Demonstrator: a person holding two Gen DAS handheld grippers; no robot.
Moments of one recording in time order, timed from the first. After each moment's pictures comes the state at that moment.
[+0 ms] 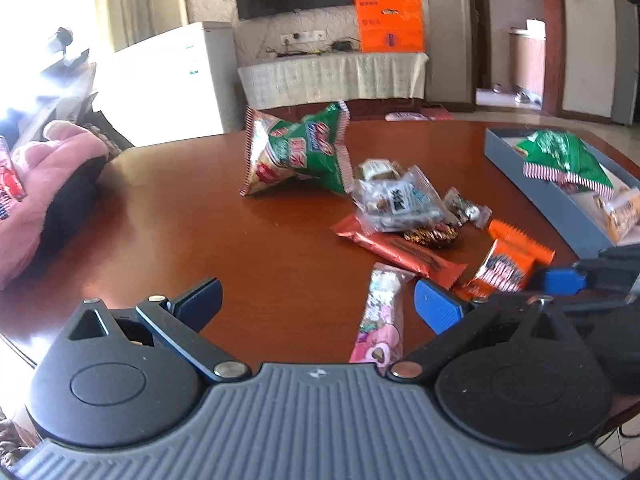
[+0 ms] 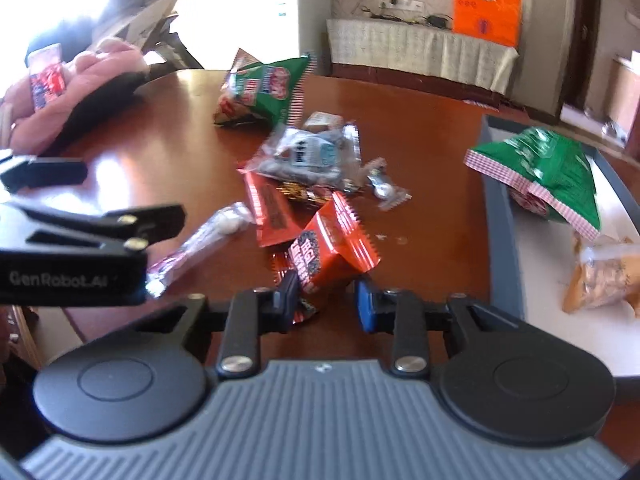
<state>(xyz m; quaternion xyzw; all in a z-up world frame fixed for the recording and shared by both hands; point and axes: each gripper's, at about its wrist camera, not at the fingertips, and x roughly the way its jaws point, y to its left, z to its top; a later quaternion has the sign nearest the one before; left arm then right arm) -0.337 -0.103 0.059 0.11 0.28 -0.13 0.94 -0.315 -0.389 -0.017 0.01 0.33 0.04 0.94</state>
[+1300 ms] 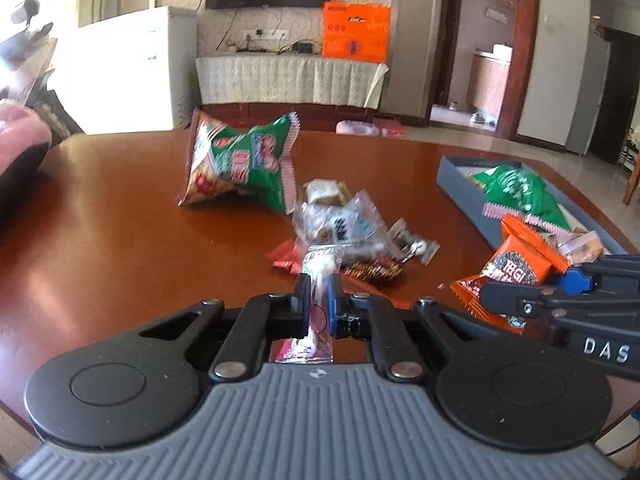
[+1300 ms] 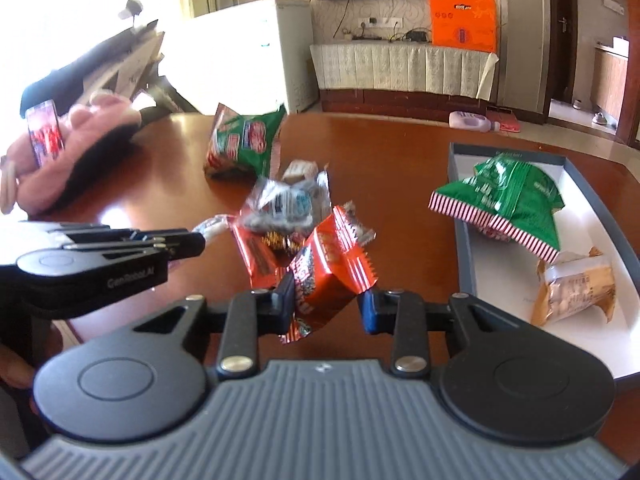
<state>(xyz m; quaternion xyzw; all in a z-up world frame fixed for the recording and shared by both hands) -0.308 -0.119 0.063 0.04 0.28 -0.21 0.94 -0.330 -0.415 0.027 0.05 0.28 0.04 0.96</state>
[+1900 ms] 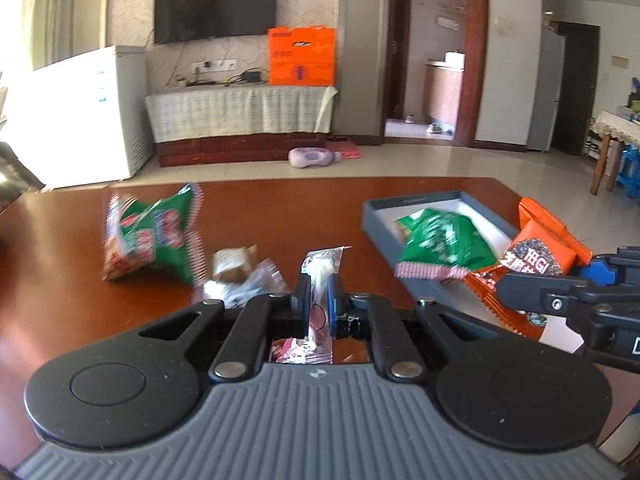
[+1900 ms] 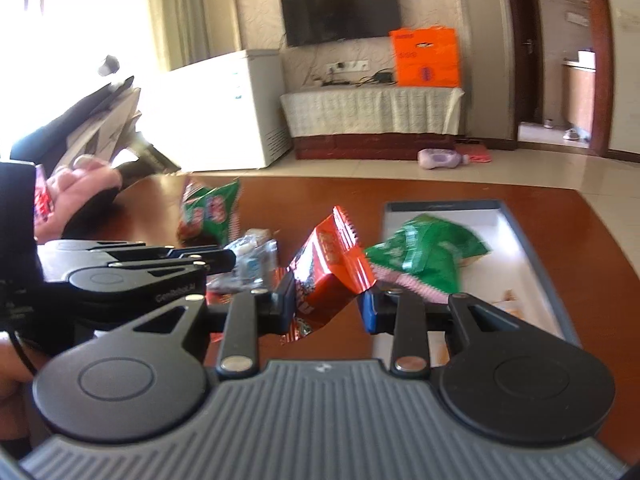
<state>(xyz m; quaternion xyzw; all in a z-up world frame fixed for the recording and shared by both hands) -0.306 -0.194 0.099 0.06 0.24 -0.27 0.93 -0.365 -0.476 0.067 0.07 0.22 -0.01 0.97</state>
